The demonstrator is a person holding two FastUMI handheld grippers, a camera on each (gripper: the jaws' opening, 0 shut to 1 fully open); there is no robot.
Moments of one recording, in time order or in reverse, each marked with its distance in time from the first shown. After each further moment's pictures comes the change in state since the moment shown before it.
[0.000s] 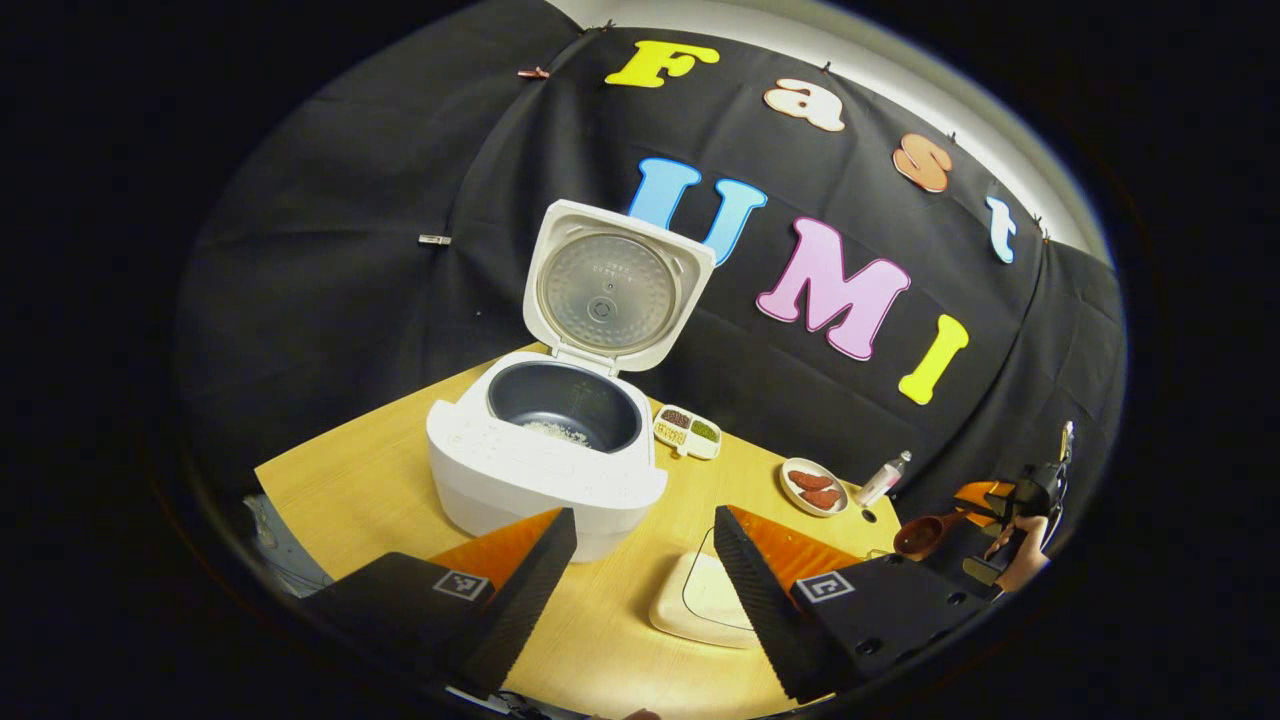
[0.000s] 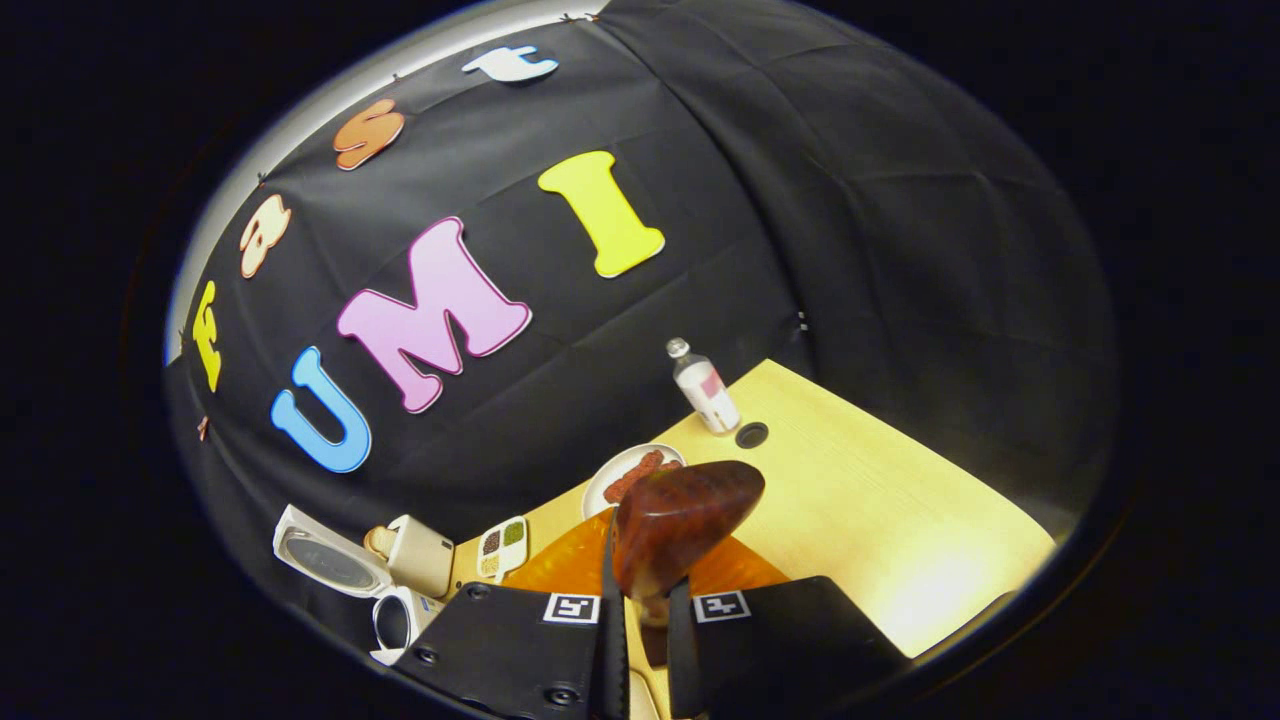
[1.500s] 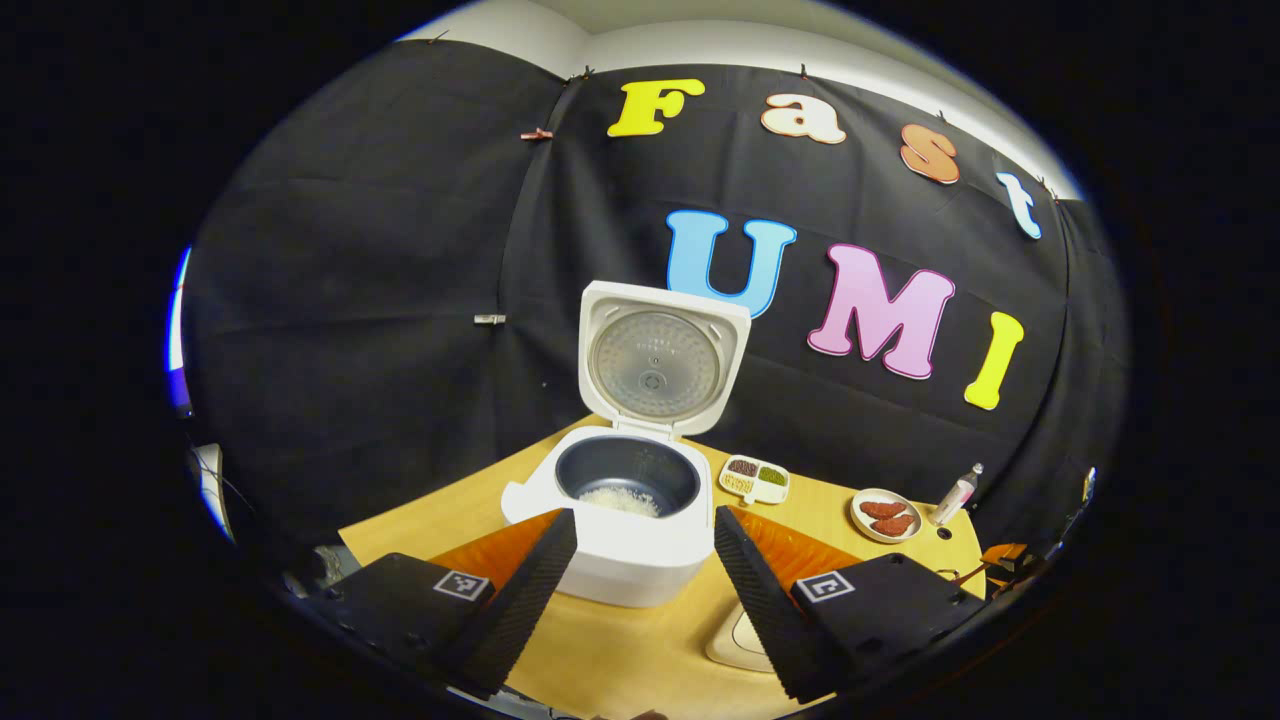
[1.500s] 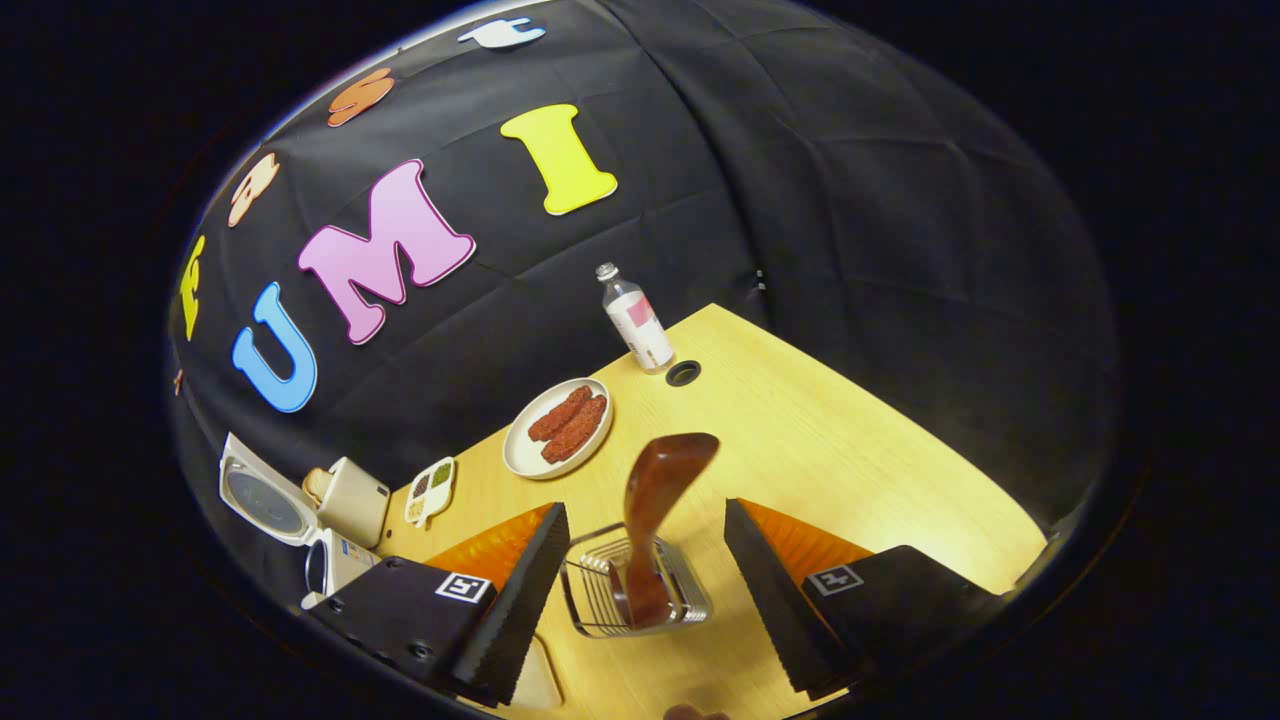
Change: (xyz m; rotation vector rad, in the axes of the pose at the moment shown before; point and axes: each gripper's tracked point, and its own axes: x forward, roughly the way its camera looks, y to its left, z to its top) left arm -0.012 0.013 0.087 0.144 -0.183 0.202; right arm -0.019 -0.085 -0.064 -0.134 0.081 -0.097
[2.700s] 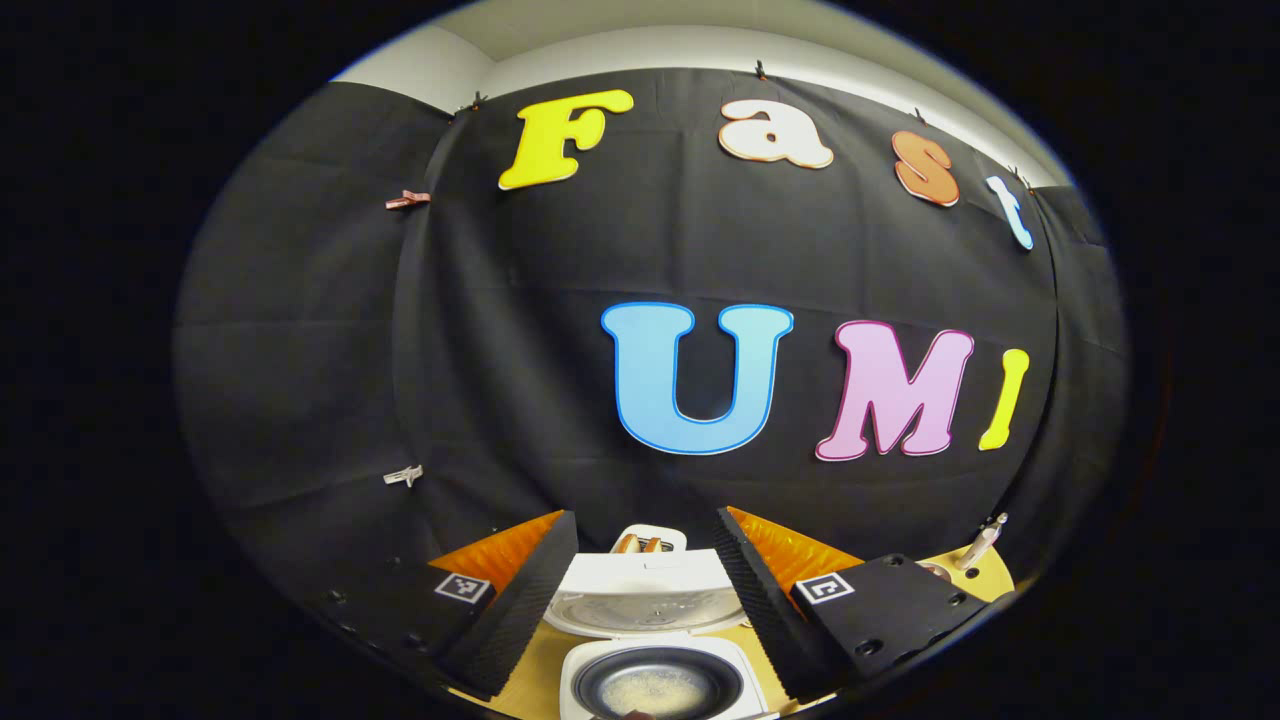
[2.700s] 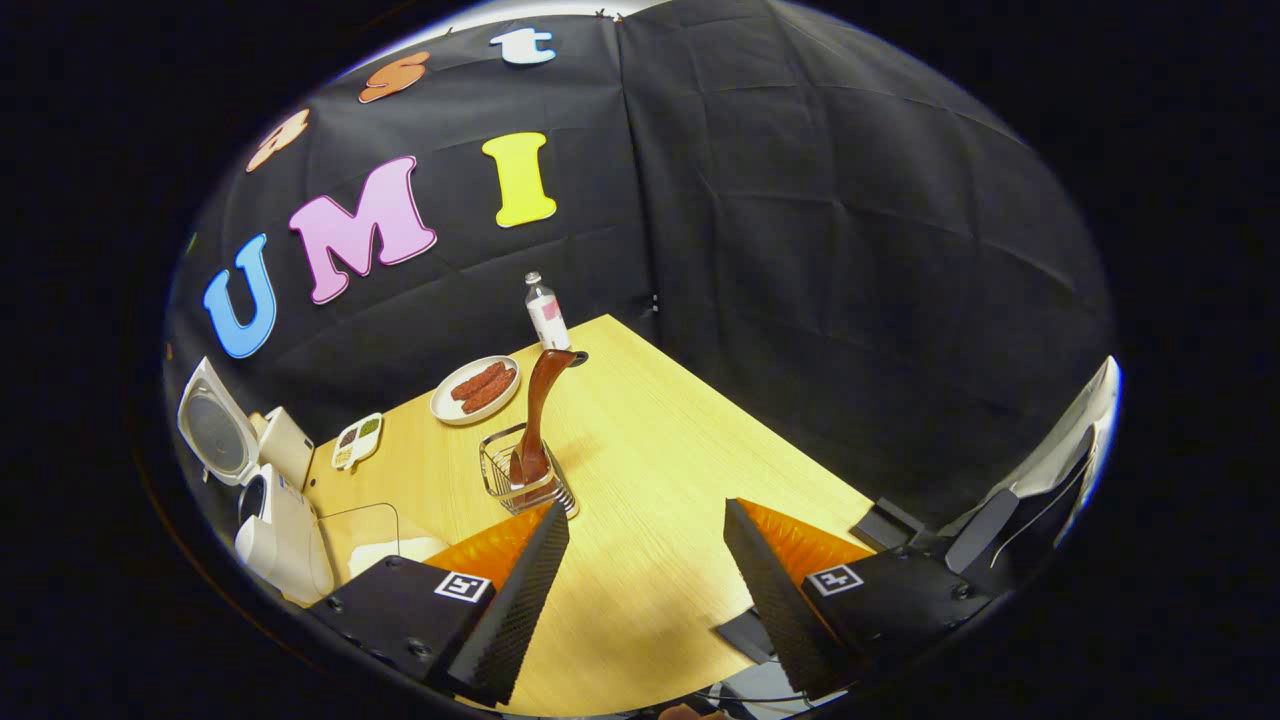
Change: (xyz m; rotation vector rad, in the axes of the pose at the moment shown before) left arm 0.250 -0.006 0.240 0.199 -0.096 -0.170; right arm -0.164 -0.045 -0.037 -0.092 -0.066 -0.278
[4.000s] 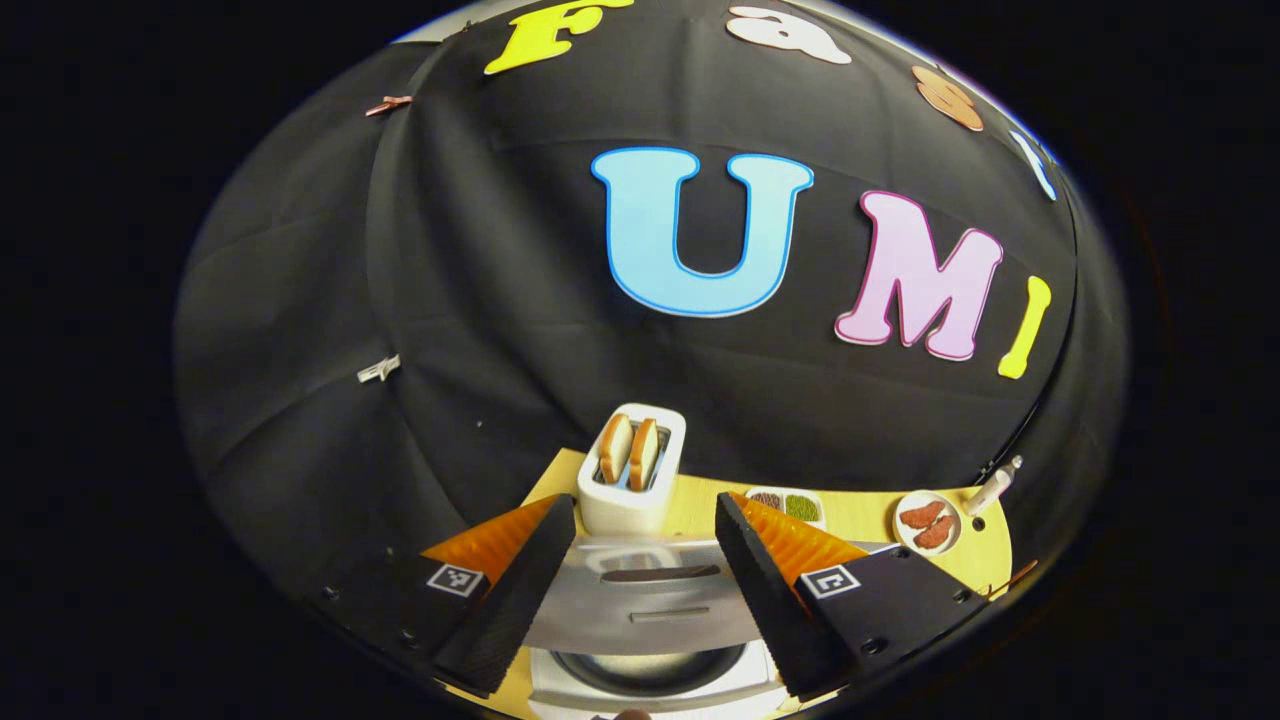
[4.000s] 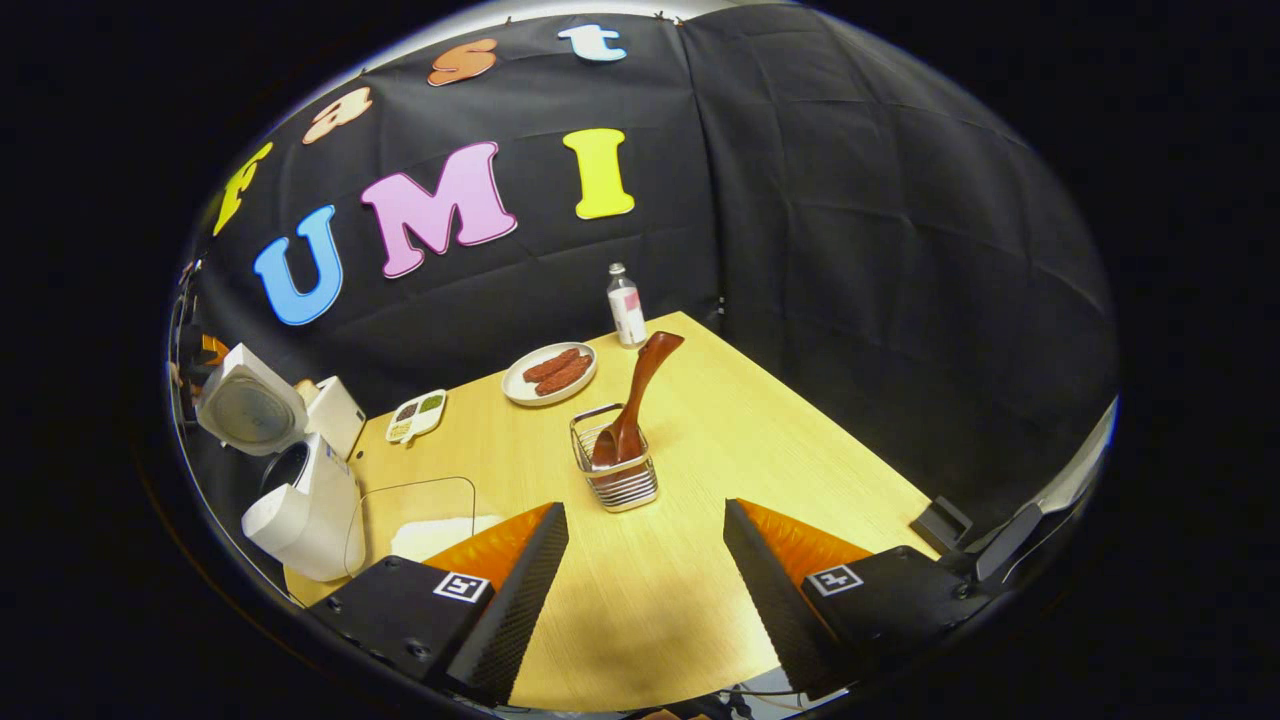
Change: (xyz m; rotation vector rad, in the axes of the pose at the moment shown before) left arm -0.015 -0.021 -0.150 -0.054 0.370 0.007; right arm -0.009 0.079 -0.030 -0.095 0.011 0.184
